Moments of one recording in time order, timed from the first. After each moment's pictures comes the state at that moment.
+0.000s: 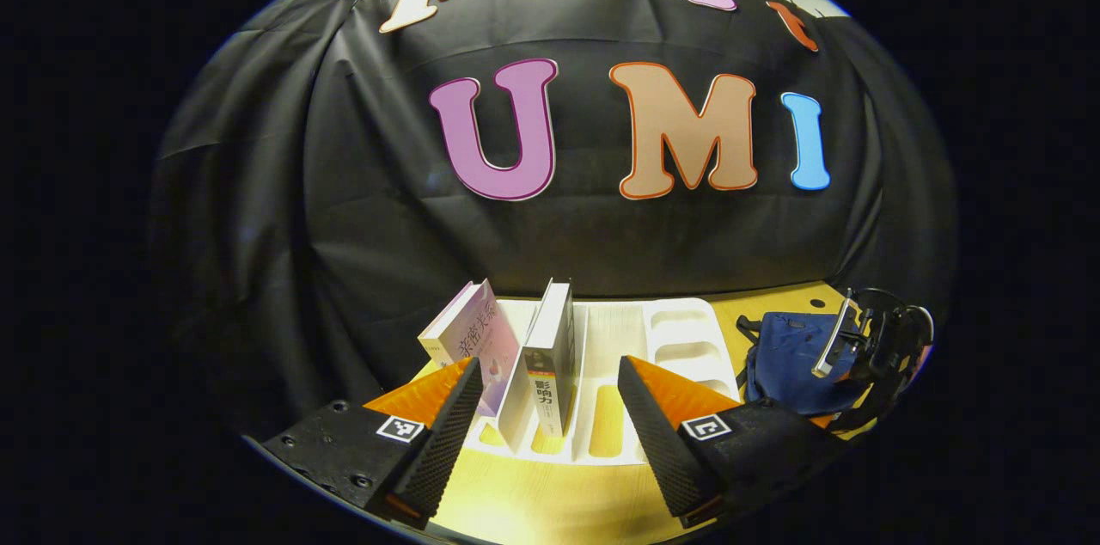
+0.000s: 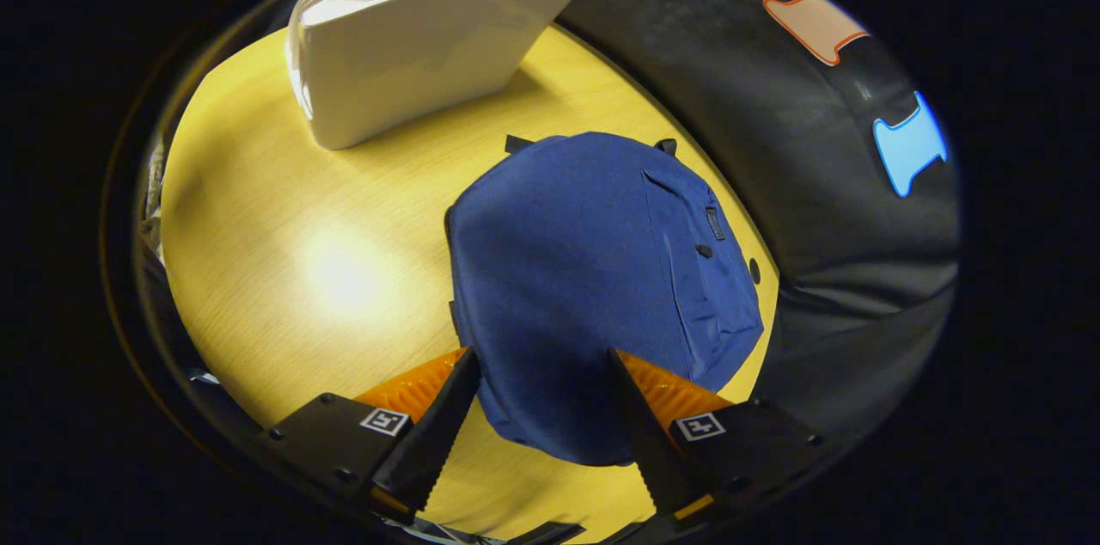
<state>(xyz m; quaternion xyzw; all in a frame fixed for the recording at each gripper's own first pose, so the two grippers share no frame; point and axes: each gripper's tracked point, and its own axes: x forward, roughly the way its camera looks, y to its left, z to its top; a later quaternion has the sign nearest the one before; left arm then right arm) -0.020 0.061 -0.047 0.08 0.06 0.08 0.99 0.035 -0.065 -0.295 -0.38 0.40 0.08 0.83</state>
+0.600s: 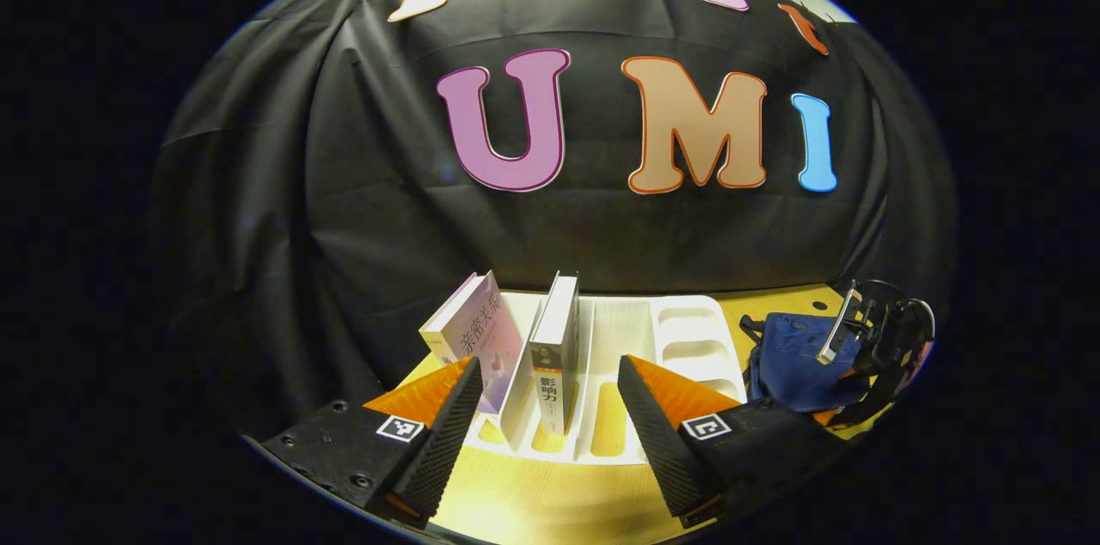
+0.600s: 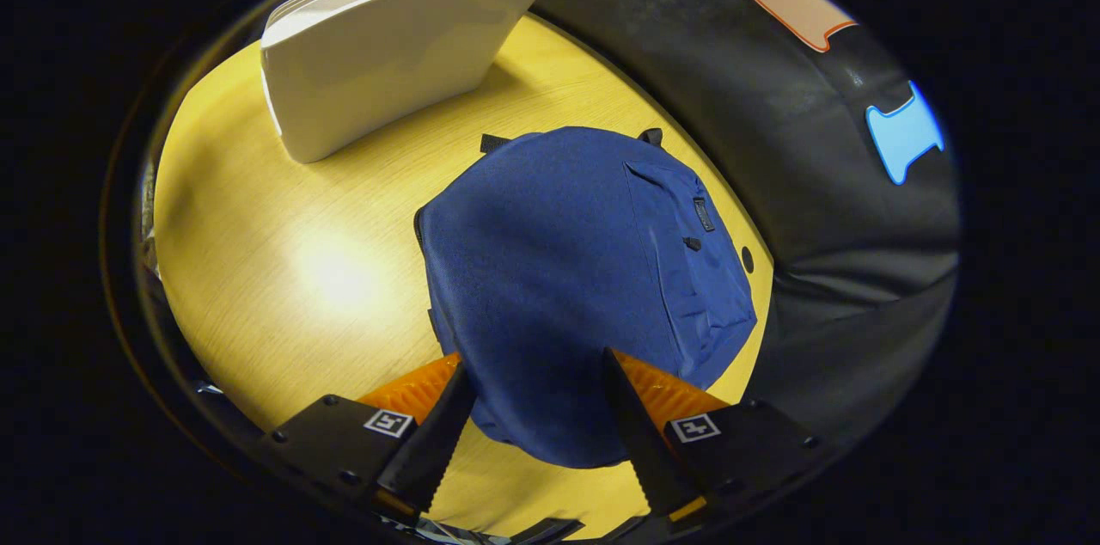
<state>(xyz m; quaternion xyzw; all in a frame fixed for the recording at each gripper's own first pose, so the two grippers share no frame) -0.016 0.069 -0.053 0.06 0.07 0.08 0.99 0.043 -0.069 -0.283 -0.37 0.41 0.06 0.83</state>
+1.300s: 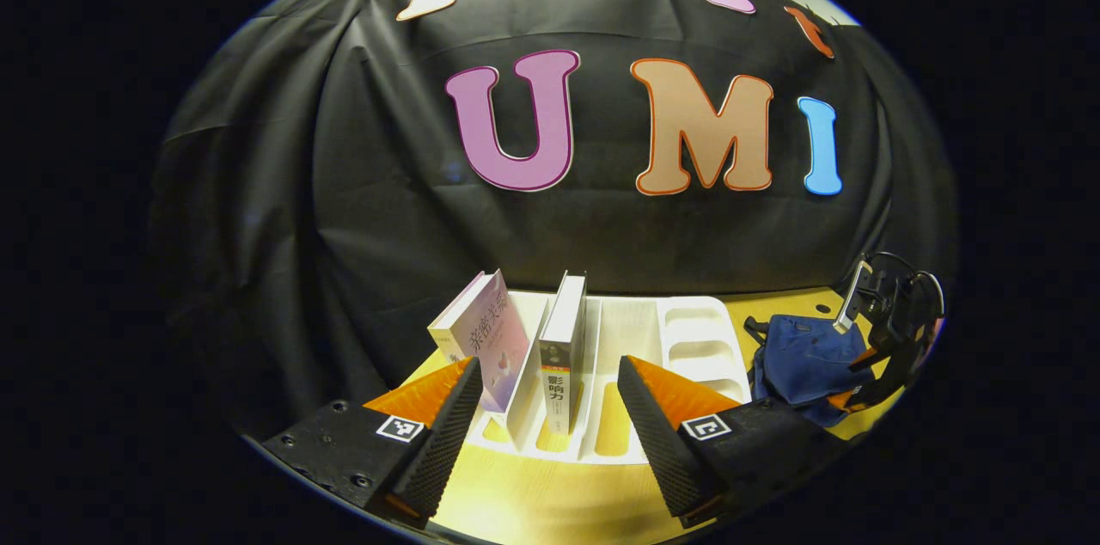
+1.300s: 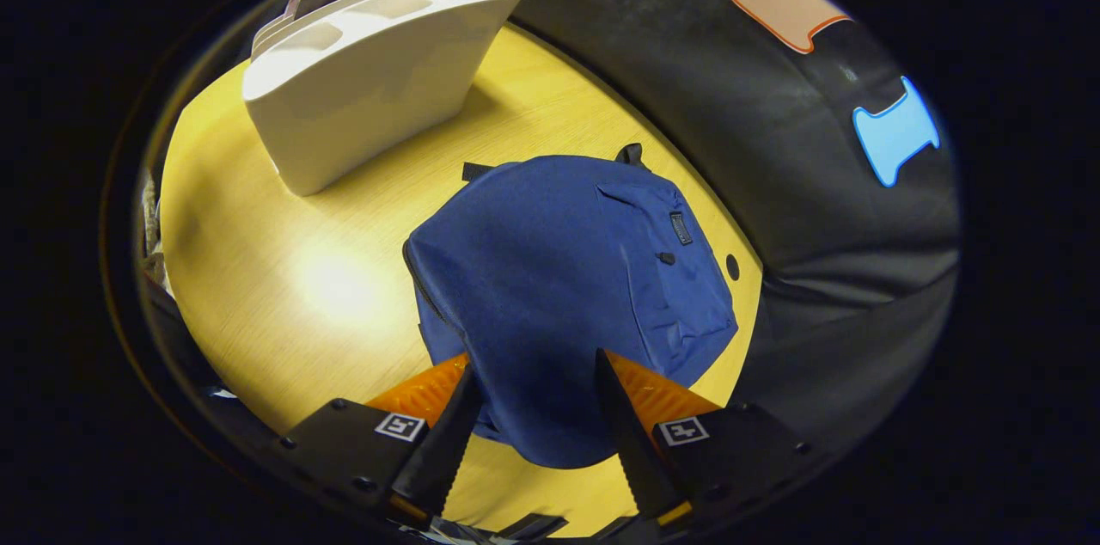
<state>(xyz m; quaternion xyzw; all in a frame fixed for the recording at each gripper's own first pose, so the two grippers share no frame) -0.018 0.075 -0.055 0.06 0.07 0.09 0.99 0.052 -0.066 -0.256 -0.36 0.41 0.07 0.83</state>
